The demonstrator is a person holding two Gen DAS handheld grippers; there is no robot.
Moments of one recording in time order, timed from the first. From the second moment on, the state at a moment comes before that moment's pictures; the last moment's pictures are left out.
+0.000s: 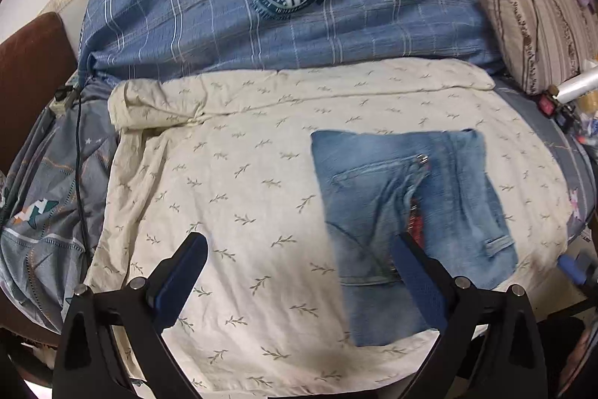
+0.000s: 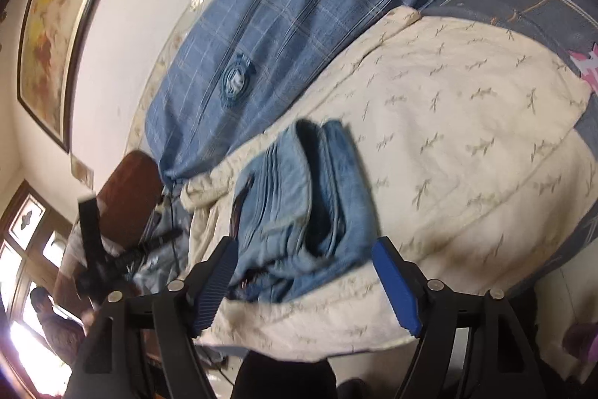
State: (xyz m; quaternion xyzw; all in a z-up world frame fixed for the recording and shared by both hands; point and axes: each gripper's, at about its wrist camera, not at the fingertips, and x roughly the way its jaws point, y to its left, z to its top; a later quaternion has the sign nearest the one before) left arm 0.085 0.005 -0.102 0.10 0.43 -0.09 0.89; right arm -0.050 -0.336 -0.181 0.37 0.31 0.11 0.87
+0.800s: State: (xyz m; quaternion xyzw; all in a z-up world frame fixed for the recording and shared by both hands) left arm 0.127 0.017 -0.149 0.09 0.46 -0.11 0.88; right arm 0.077 -0.304 -0.198 0.26 0.36 0.11 0.89
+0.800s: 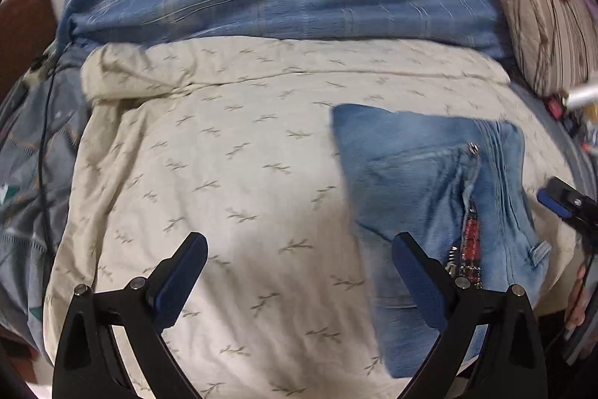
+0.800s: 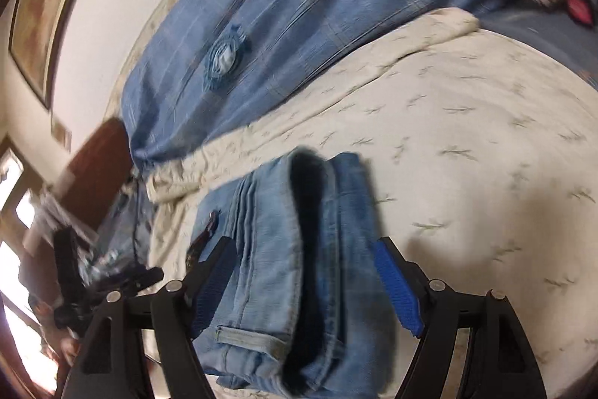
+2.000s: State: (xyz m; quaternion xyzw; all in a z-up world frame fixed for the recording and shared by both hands) left arm 0.120 -0.019 -0.165 0.15 0.44 -0.11 0.88; right arm 0.095 -0.287 -0.225 0.21 0.42 0.07 0.88
